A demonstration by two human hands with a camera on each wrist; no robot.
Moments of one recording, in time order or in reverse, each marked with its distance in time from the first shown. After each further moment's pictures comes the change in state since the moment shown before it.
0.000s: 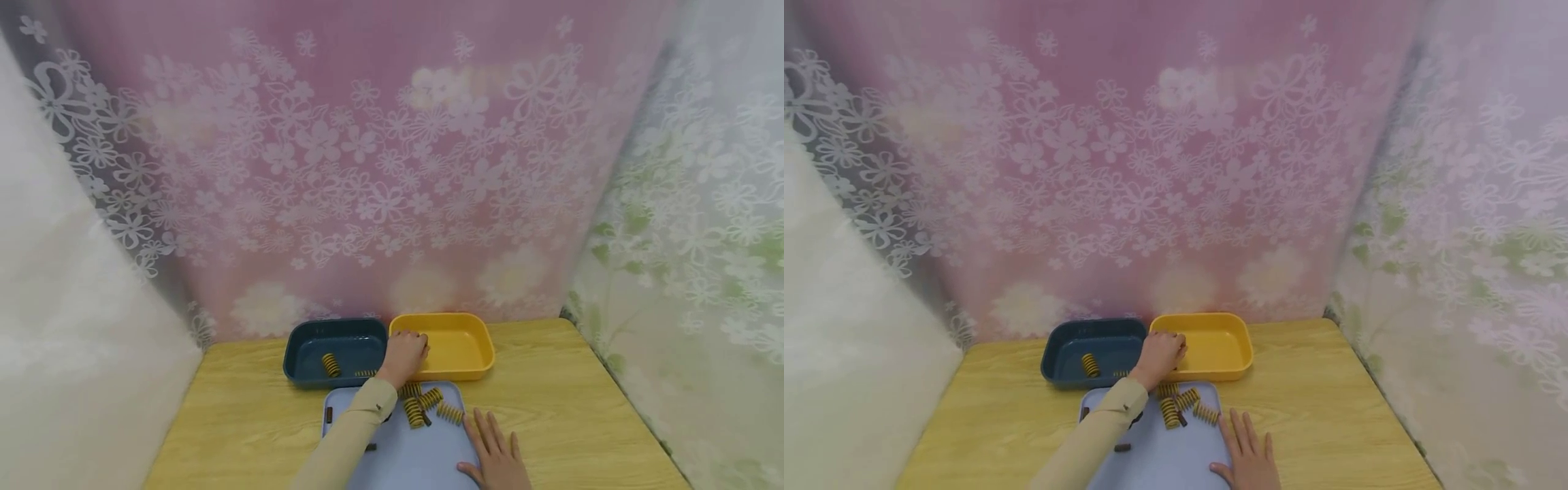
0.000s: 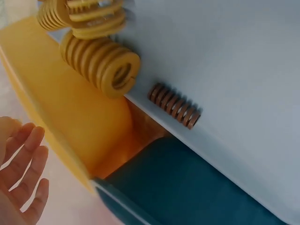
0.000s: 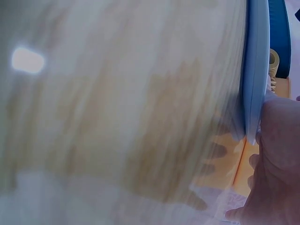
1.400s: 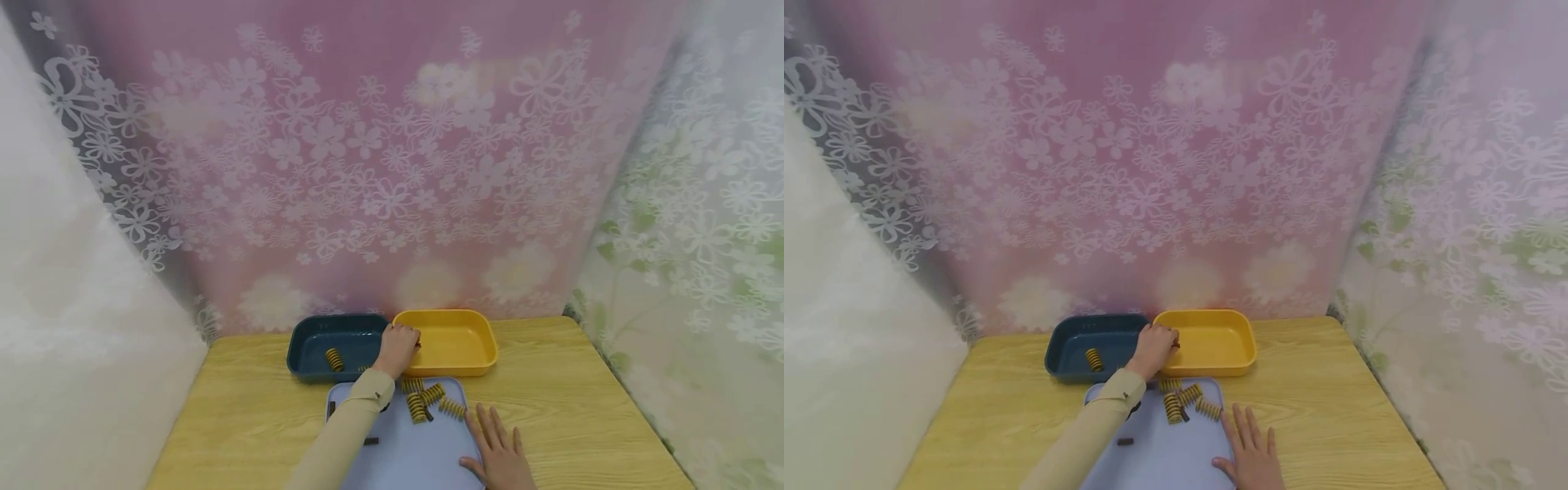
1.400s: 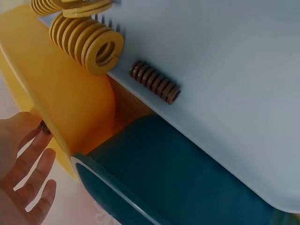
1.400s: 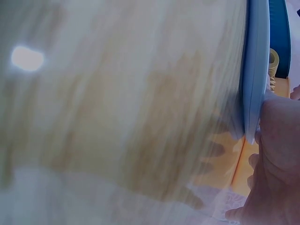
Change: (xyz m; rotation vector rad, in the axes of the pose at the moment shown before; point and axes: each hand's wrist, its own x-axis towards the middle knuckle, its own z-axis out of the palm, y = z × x) left_hand 0.001 -0.017 0.000 0.028 -0.192 -0.081; right_hand 0.003 -0.002 -0.009 0.051 -0.158 0.039
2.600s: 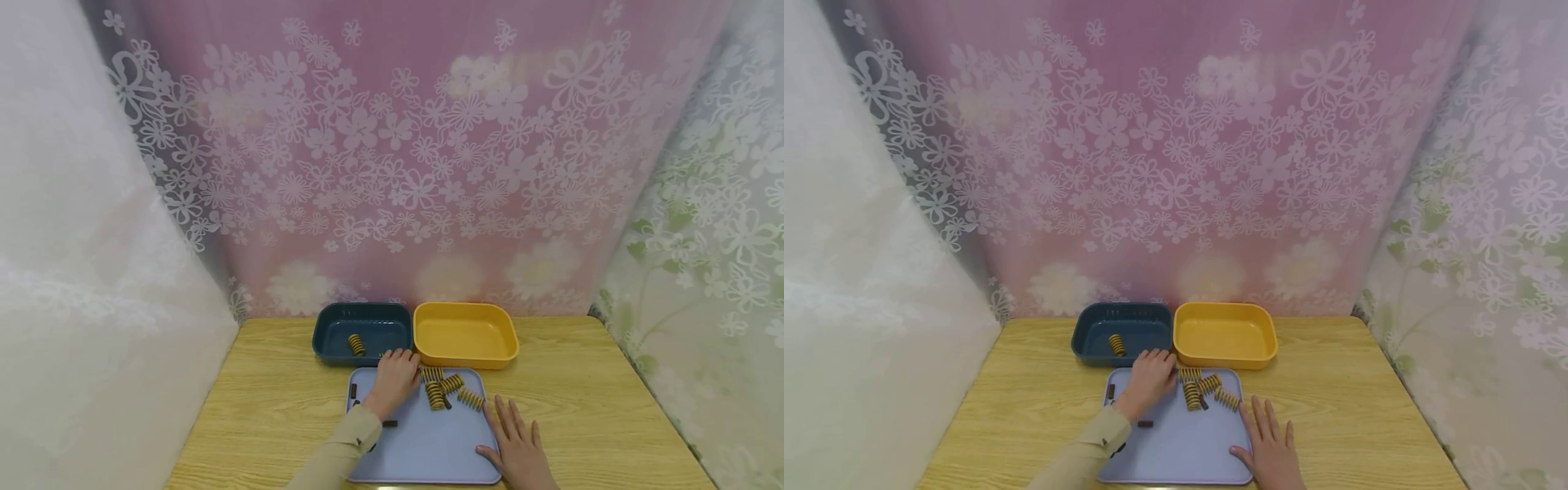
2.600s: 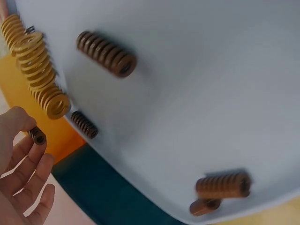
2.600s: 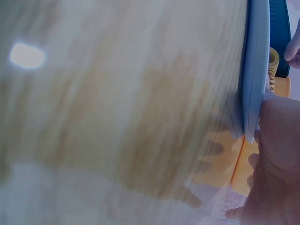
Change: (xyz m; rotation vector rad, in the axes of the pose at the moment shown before) left_hand -0.105 -0.011 0.004 0.041 0.249 0.050; right_hand 0.005 -0.009 -0.017 0.068 -0.083 0.030
